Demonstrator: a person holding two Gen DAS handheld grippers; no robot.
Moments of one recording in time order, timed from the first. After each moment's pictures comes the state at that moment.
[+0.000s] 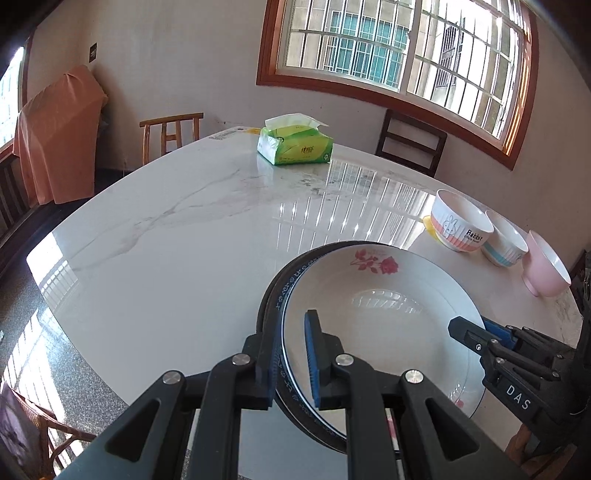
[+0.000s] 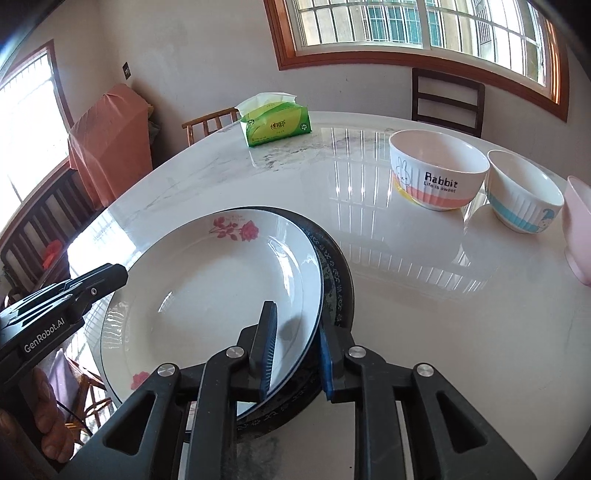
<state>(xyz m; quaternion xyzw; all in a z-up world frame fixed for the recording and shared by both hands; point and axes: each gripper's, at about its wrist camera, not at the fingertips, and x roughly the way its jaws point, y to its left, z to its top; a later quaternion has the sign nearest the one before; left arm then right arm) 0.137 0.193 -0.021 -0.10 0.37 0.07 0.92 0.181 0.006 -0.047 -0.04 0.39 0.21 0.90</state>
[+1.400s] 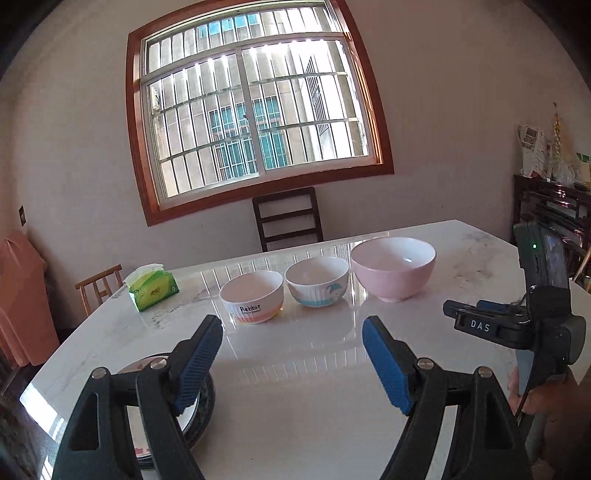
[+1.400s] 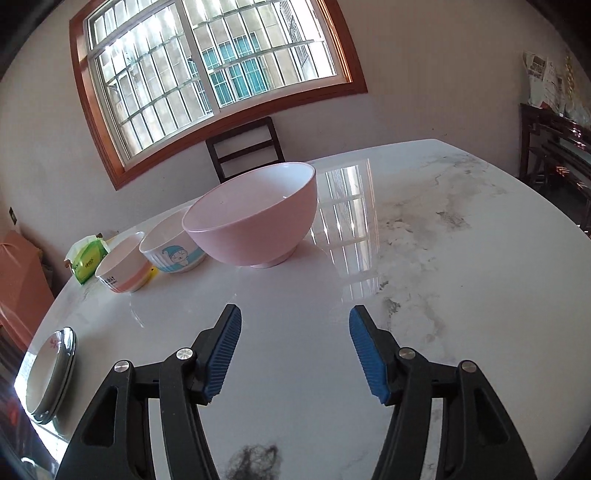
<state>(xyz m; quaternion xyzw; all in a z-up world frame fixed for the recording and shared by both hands) 0.088 -0.102 0.043 0.10 0.18 -0.07 0.98 0.153 -0.324 -0.036 0.15 0.31 -0.03 0.94</state>
